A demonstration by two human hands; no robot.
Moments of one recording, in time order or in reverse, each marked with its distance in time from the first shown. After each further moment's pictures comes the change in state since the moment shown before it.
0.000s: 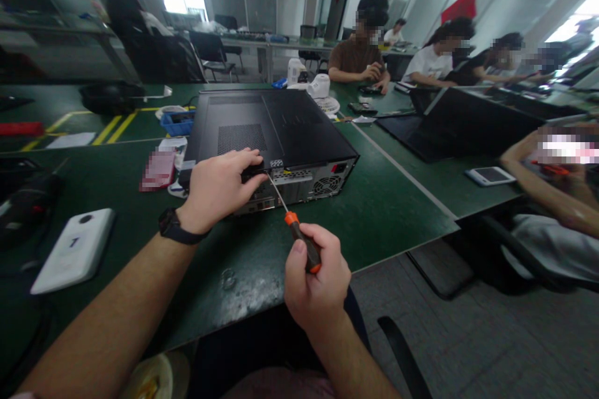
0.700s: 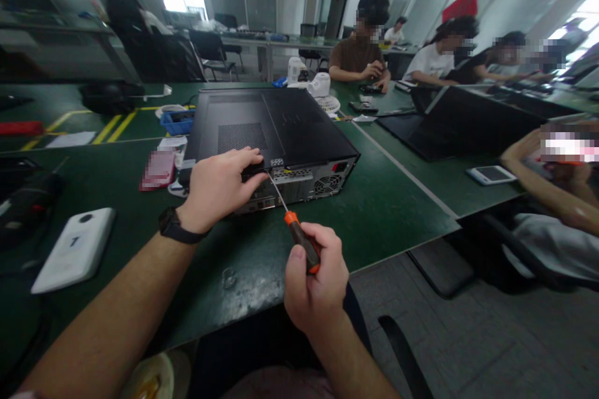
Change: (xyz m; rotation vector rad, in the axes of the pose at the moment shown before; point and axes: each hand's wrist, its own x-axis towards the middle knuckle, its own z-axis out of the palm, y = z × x) left_hand -0.001 0.000 -0.001 -0.013 -0.005 0.000; right_hand 0.001 -0.004 -0.003 0.076 -0.045 -0.018
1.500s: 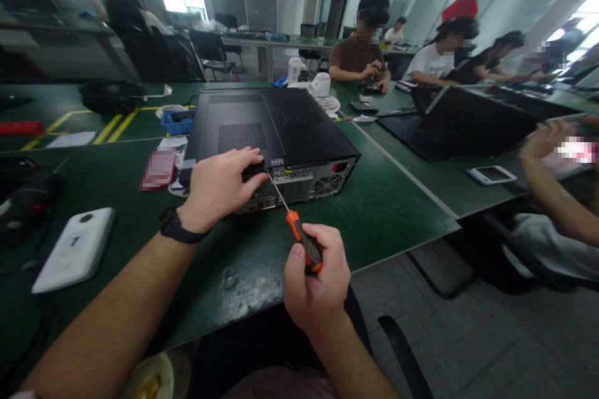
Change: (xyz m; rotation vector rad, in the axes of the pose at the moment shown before) left_hand 0.000 -0.001 0.002 -0.004 0.003 -0.007; right_hand 0.004 0.001 0.001 -0.046 0.038 -0.082
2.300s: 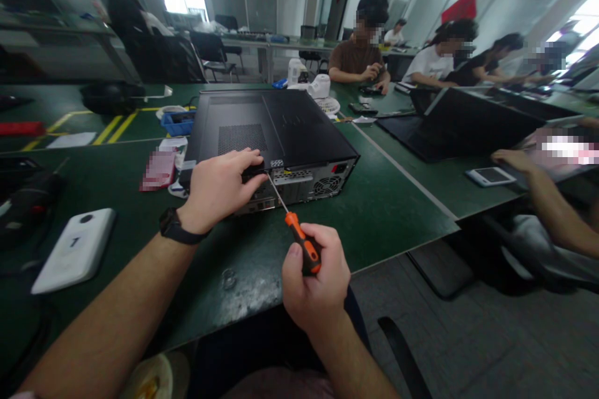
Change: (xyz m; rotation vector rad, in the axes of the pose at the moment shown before) left_hand 0.001 0.003 -0.003 0.014 -0.003 -0.005; right_hand 0.002 -0.003 -0.001 -0.023 -0.023 0.027
